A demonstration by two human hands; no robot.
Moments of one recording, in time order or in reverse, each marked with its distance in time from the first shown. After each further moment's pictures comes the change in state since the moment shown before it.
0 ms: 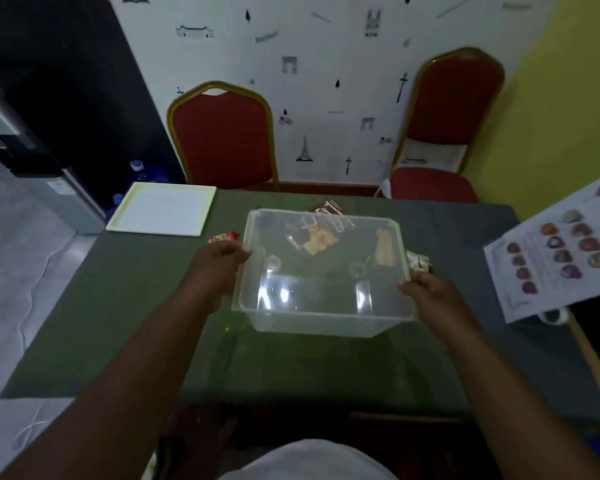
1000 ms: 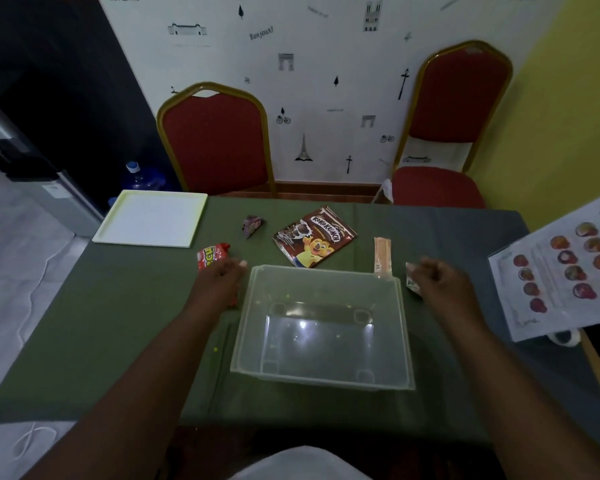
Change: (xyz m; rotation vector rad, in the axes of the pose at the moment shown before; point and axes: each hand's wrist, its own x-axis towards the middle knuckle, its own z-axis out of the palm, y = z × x) left_hand 0.046 -0.026 0.028 0.022 0.057 -0.026; right_hand 0.067 0.002 -0.021 -0.114 0.174 -0.036
